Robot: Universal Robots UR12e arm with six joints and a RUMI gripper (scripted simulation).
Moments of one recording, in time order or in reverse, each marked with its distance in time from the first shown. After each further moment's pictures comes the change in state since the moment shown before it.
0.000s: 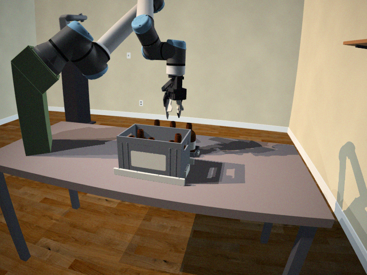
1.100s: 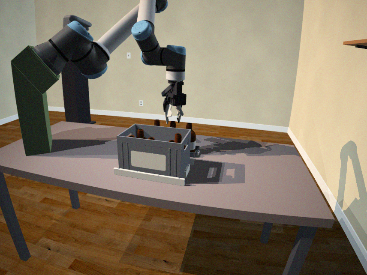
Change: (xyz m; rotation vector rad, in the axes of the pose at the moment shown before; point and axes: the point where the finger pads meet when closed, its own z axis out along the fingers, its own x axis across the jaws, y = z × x) arm 0.000 0.000 0.027 0.000 0.000 0.000
